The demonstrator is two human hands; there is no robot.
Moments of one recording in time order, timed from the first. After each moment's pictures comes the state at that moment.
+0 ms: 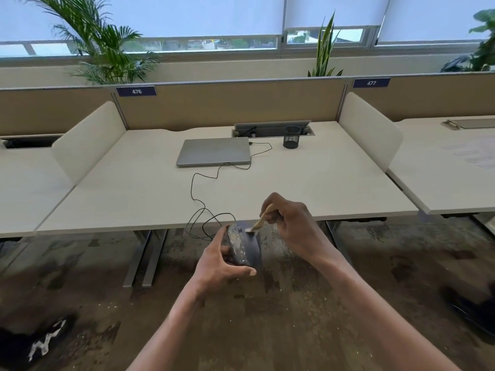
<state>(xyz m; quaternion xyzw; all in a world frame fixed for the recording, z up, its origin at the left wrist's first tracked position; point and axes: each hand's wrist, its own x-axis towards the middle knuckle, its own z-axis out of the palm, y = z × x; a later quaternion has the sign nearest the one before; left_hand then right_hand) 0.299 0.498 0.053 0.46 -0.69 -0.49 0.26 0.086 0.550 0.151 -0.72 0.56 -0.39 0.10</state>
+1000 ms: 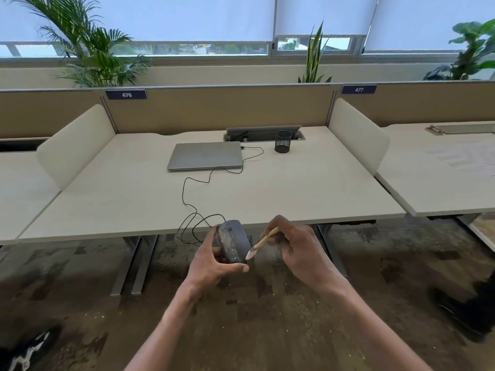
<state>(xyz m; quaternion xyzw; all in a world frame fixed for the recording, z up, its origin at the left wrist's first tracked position) 0.295 0.489 0.053 0.47 -0.67 -0.49 0.28 0.084 0.592 0.144 -0.69 0.59 -0.39 0.12</state>
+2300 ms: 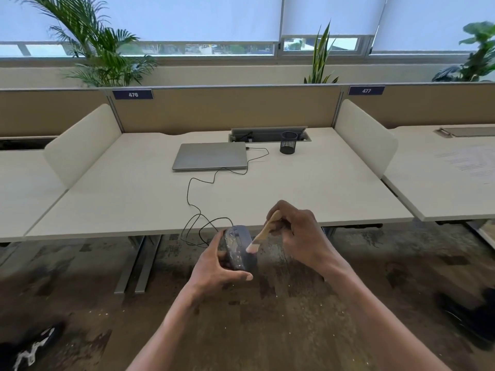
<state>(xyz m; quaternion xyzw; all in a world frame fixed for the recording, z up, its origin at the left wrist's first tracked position) 0.298 0.489 0.052 0.47 -0.69 -0.49 0.24 0.078 0.560 0.158 -0.68 0.59 -0.40 0.17</state>
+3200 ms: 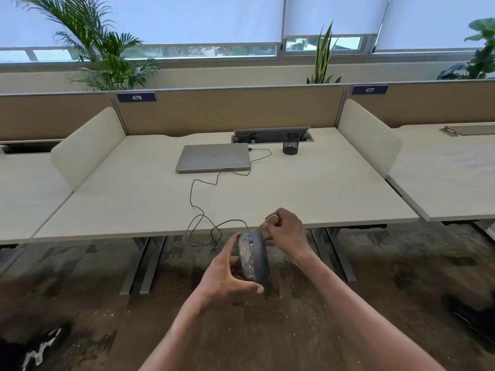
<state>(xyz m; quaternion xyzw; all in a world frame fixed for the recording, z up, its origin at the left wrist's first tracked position) 0.287 0.506 0.054 0.44 -0.70 -0.52 0.22 0.088 0.505 0.101 -0.47 0.70 -0.44 0.30</state>
